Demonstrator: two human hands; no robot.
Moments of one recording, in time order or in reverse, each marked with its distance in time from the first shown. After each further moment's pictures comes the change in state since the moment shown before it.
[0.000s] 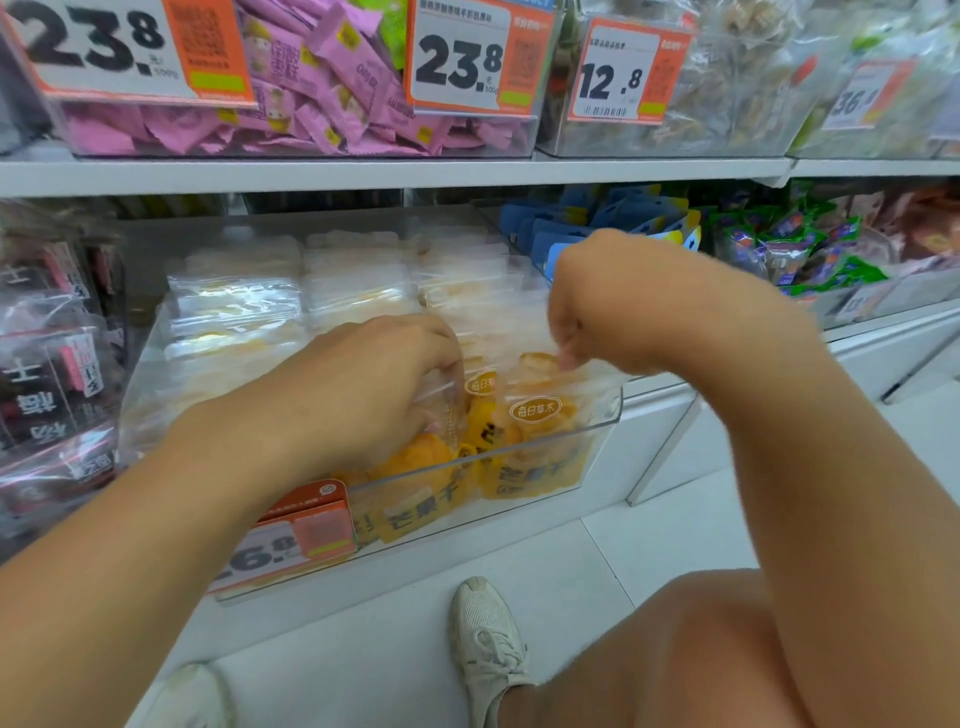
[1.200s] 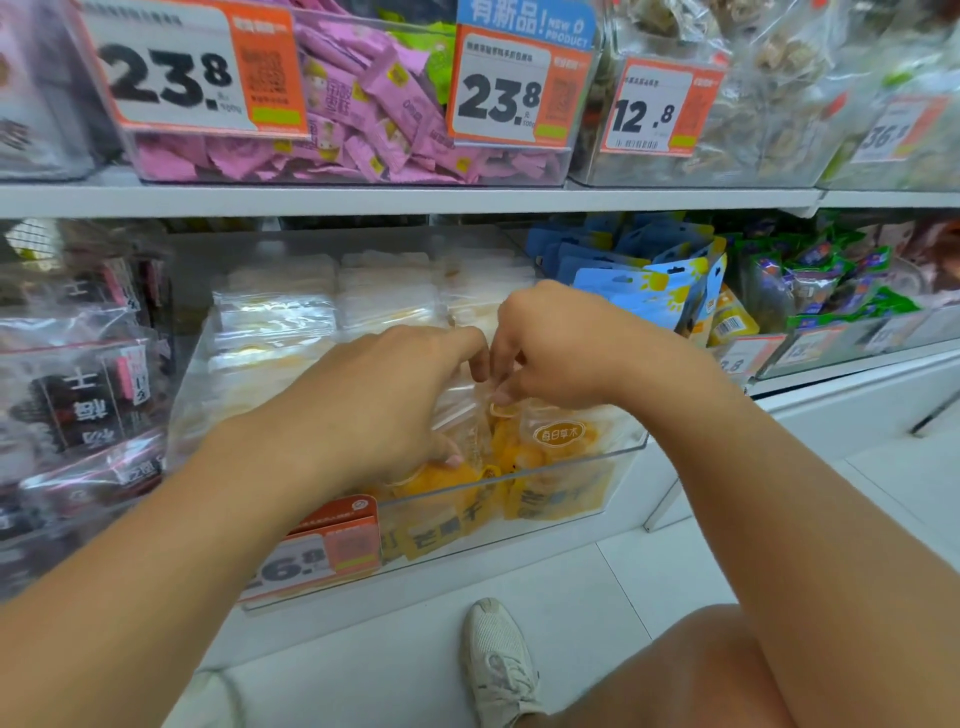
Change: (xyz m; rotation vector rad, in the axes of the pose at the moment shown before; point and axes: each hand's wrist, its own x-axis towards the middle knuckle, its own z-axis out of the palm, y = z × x) left_hand -0.008 0.000 -0.008 -0.030 0.024 -0.104; right_hand 0.036 -0.027 0.023 0.217 0.038 -0.228
